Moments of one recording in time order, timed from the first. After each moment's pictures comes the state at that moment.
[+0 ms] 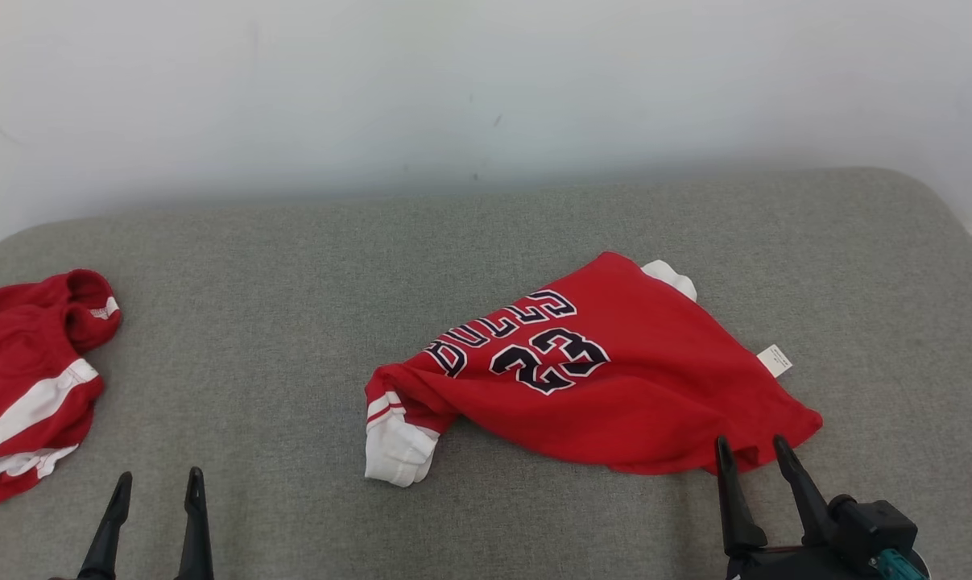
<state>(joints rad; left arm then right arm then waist) 0.06 0.14 0.09 0.10 -0.17 -0.13 -0.26 -0.05 -0.05 0.05 0.32 0.23 0.13 -0.26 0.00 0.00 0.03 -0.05</state>
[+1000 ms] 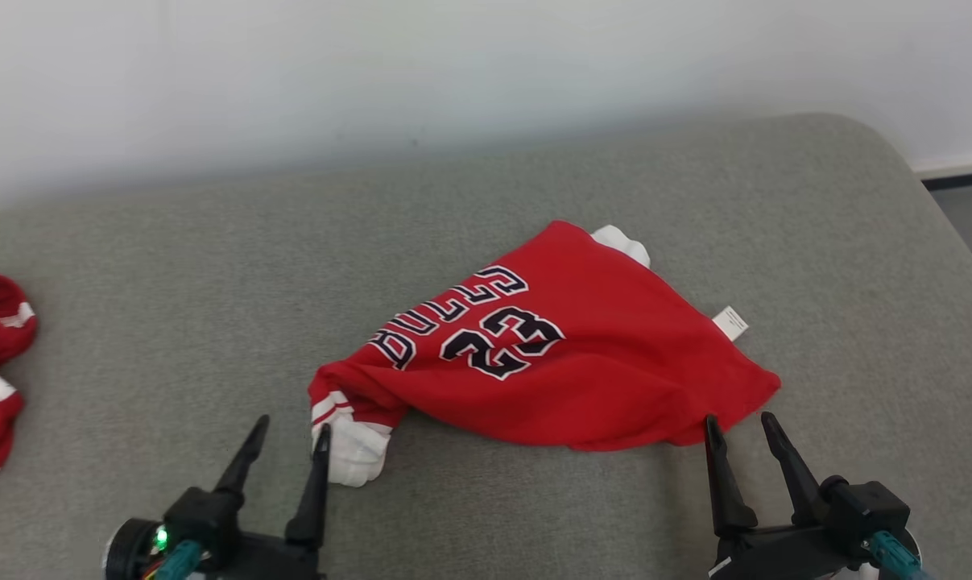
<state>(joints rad) -0.14 0.17 -0.17 0.30 -0.23 -0.13 -0.26 -0.08 -0.05 0.08 0.31 0.23 0.13 -0.26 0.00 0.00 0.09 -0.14</state>
